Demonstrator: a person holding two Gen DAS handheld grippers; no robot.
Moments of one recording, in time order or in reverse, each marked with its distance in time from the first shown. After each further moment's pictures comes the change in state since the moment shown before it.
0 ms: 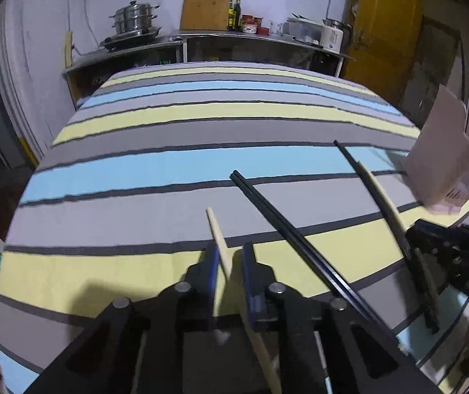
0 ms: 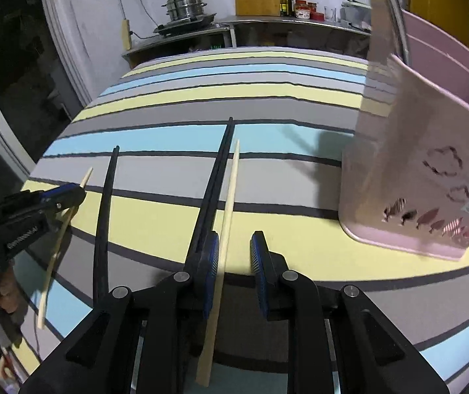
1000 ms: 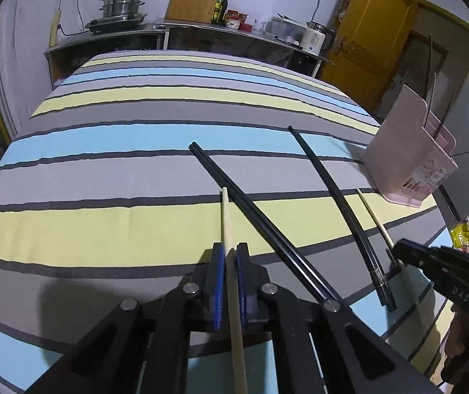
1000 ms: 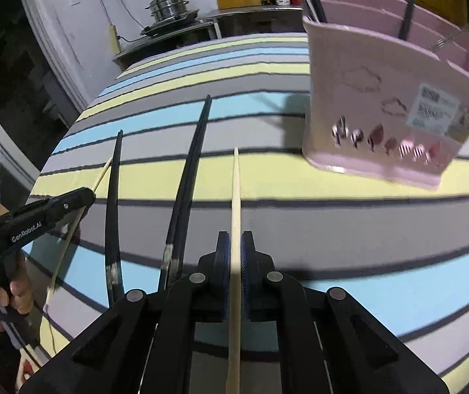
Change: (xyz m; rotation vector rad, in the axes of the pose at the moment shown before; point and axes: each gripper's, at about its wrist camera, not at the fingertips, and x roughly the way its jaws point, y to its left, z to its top) left arm -0.015 -0.014 -0.022 -0.035 0.030 -0.150; right arm -0.040 -0.021 -0.040 0.104 0.032 0.027
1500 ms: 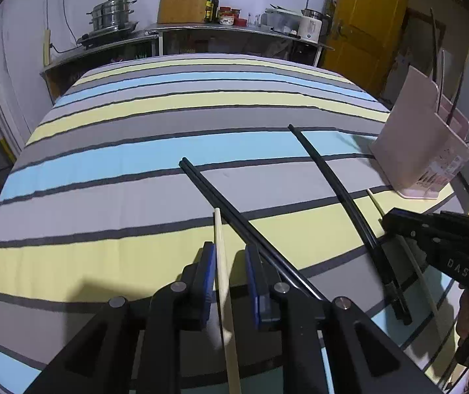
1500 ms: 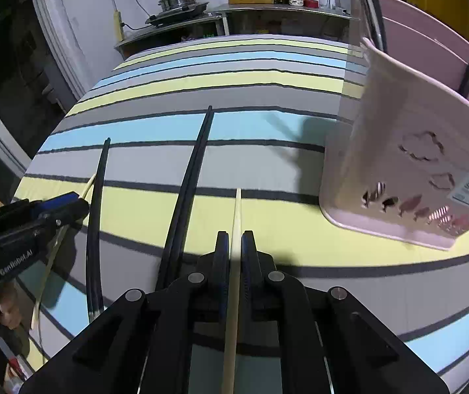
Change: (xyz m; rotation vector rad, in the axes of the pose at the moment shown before) left arm 0.018 -0.019 0.017 0.092 0.018 0.090; right arm 0.034 0.007 0.041 -0.066 0.028 -0.032
